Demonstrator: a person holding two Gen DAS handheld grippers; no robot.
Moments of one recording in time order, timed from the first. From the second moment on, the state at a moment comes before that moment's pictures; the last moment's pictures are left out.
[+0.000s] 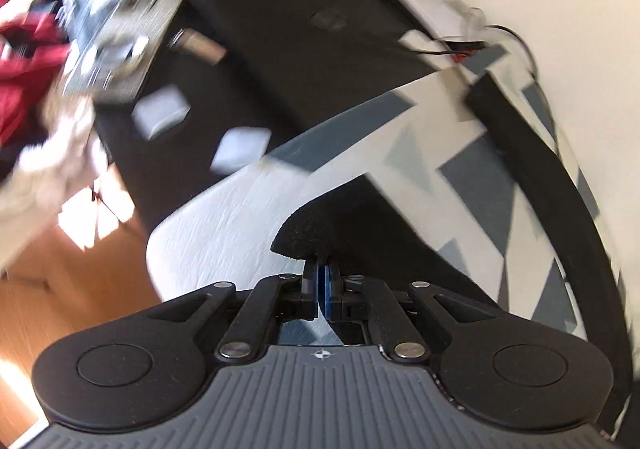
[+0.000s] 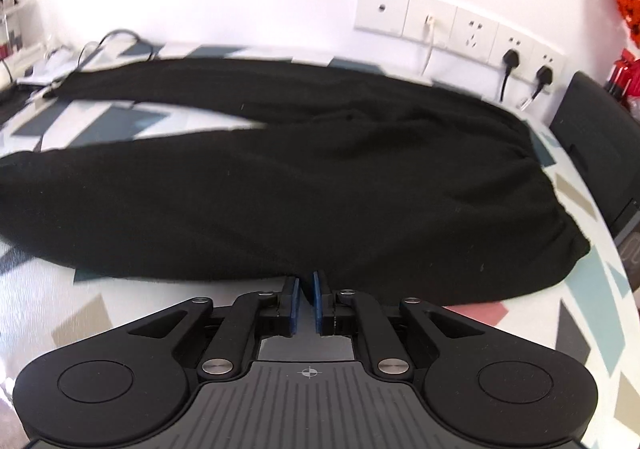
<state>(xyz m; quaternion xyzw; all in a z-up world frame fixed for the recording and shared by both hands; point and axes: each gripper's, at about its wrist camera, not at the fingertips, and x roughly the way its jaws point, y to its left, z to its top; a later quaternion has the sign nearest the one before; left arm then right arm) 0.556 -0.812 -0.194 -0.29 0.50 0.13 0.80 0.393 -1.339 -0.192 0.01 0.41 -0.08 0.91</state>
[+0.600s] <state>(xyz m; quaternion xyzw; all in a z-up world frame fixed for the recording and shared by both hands) 0.596 -0.827 -0.051 -0.34 0.27 0.00 0.90 0.395 -1.332 -0.187 0.04 0.38 -0.06 0.92</state>
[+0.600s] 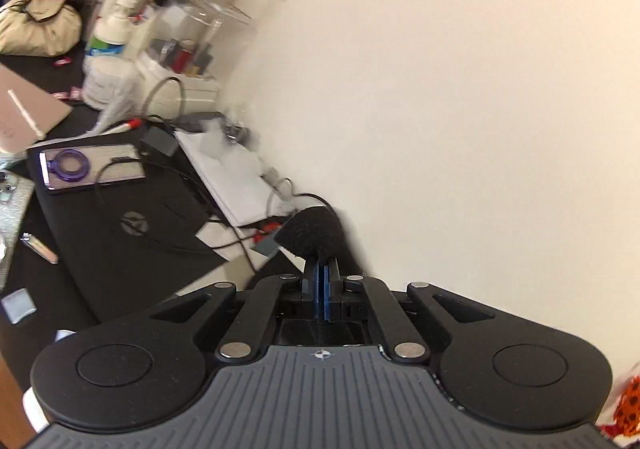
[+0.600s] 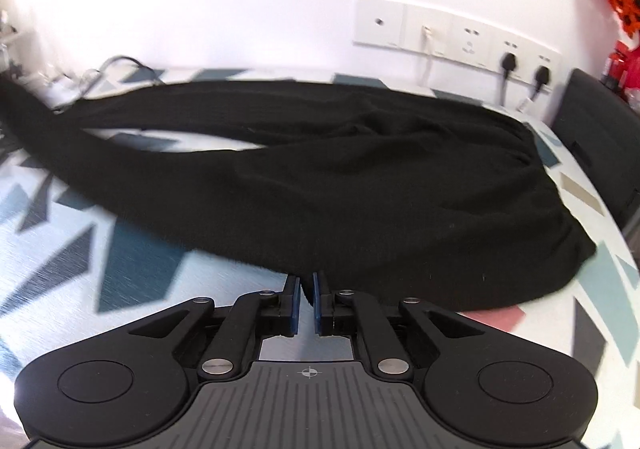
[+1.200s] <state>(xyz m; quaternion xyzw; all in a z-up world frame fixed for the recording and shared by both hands) 0.572 -0.788 -0.176 -0.31 0.46 0.16 0.81 0.371 -1.338 -0.189 0.08 0.39 -0.08 0.92</state>
